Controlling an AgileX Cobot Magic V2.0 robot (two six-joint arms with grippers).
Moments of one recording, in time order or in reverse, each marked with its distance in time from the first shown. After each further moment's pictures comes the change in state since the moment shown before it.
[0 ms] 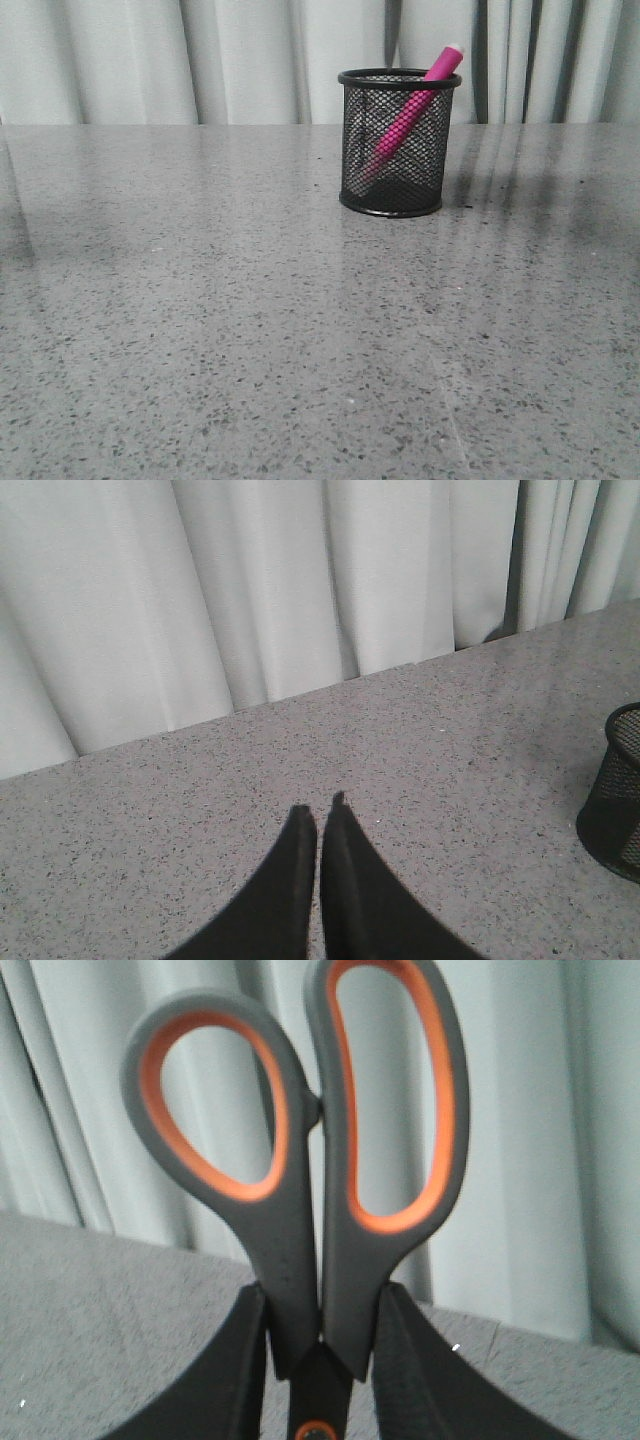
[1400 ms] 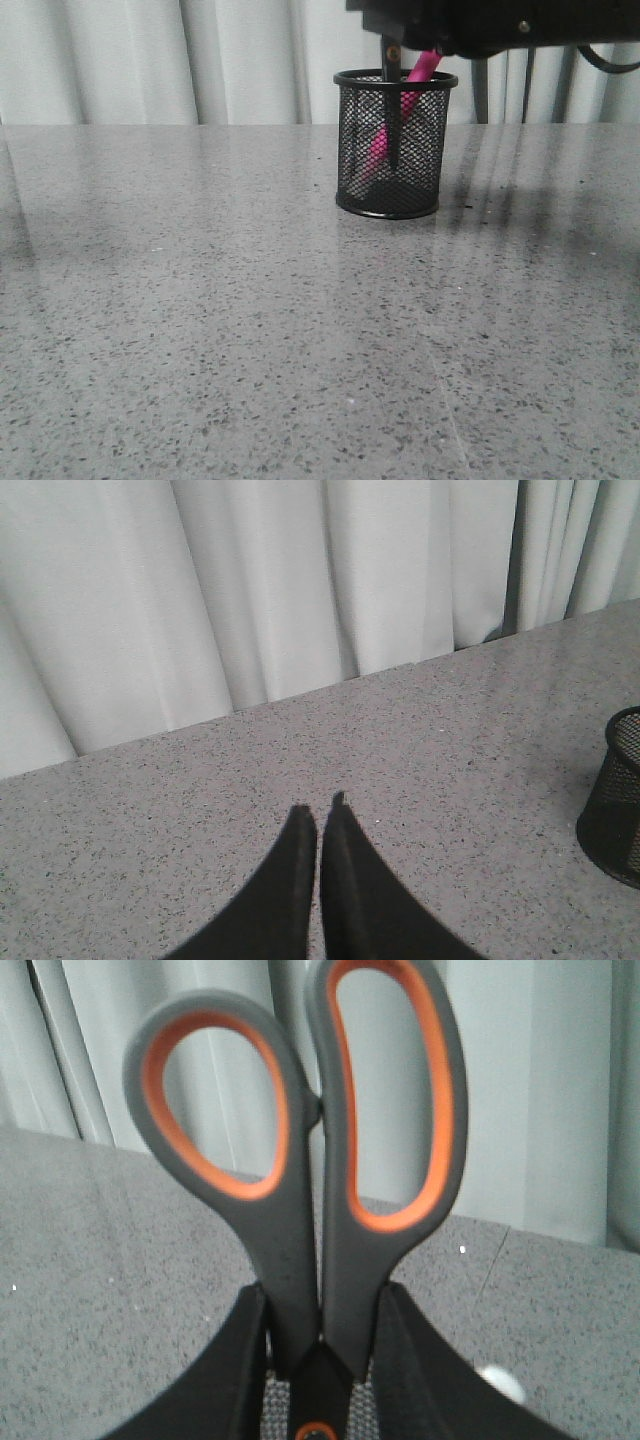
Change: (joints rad) left arm 0.000 0.000 0.000 -0.002 0.000 0.000; right arm 0.019 0.060 0.163 0.001 -0.152 -0.024
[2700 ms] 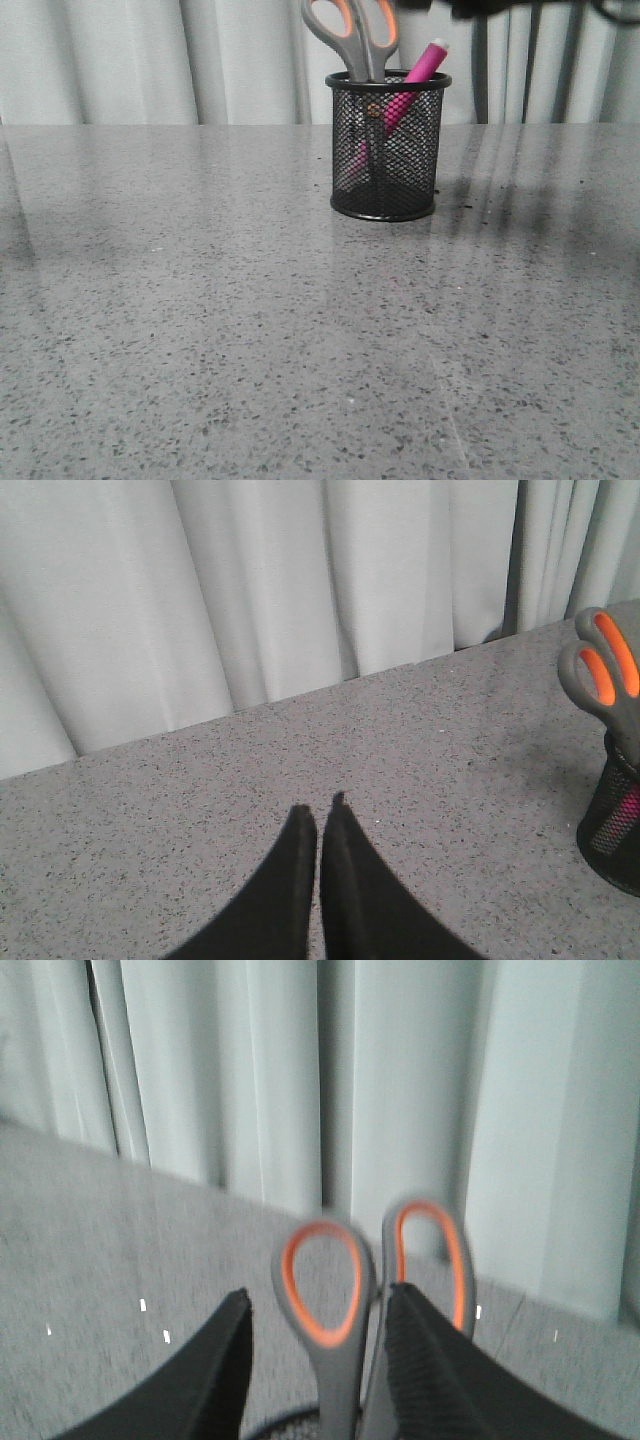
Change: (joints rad) left arm 0.000 0.000 0.000 0.000 0.000 0.000; right arm 0.000 -0.095 0.000 -0.099 0.003 -0.005
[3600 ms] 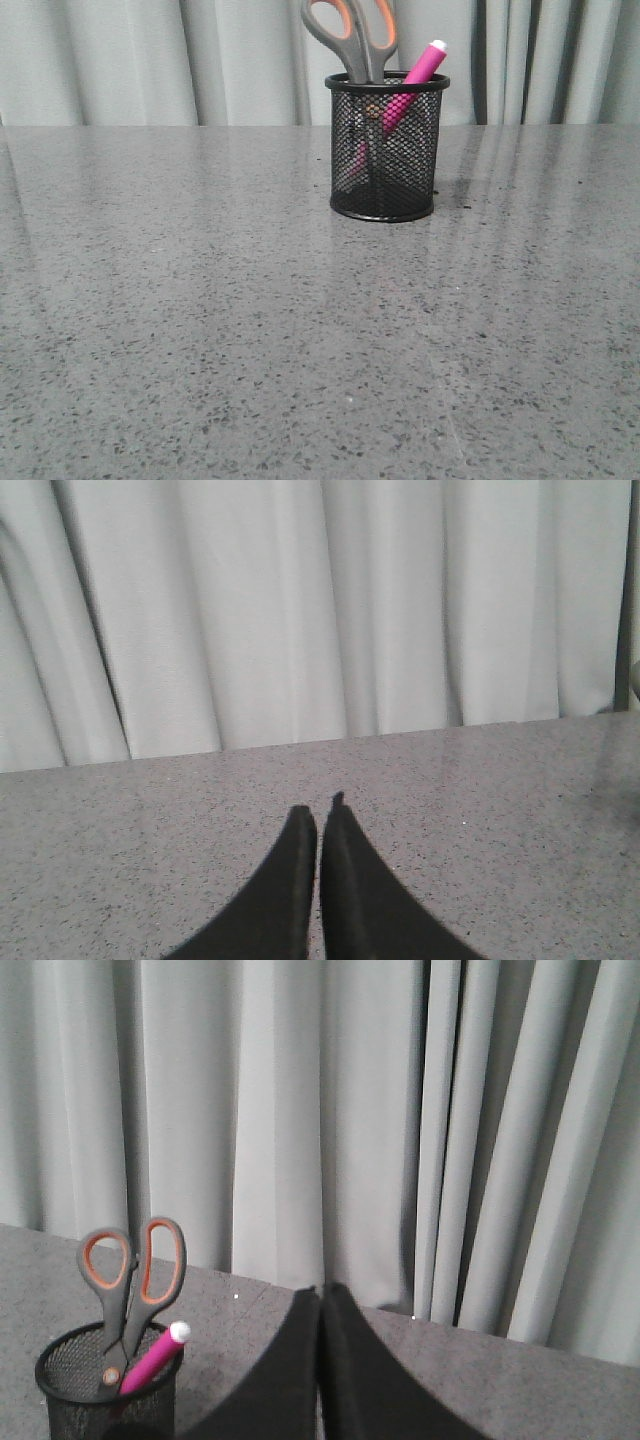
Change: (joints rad) left arm 0.000 -0.578 0.471 -0.277 -0.284 0.195; right arm -0.289 -0.905 0.264 -0.015 0.583 -0.048
